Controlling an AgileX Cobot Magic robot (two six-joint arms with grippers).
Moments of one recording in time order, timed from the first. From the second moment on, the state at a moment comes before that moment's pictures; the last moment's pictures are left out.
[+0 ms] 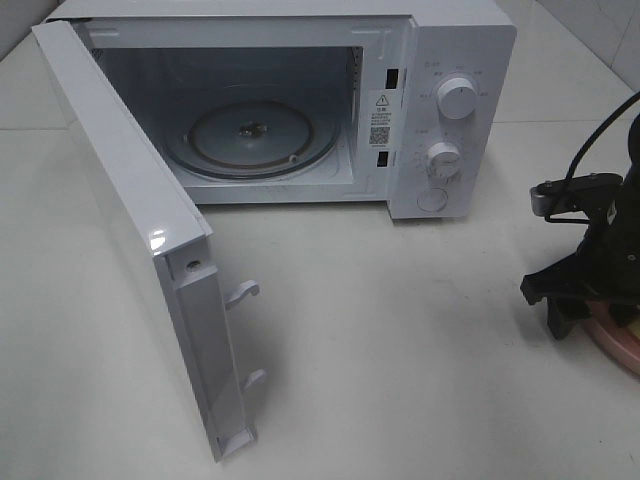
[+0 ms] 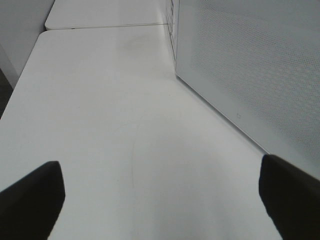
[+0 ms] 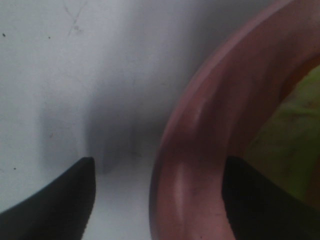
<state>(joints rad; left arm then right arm) -0.03 -0.01 -0.49 -0.07 1.04 0.06 0.10 1.80 -0.83 -0.18 0.53 0.13</state>
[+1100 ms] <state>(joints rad) -0.03 -0.01 -0.49 -0.07 1.04 0.06 0.12 1.79 -0.85 -0.31 0.61 0.22</state>
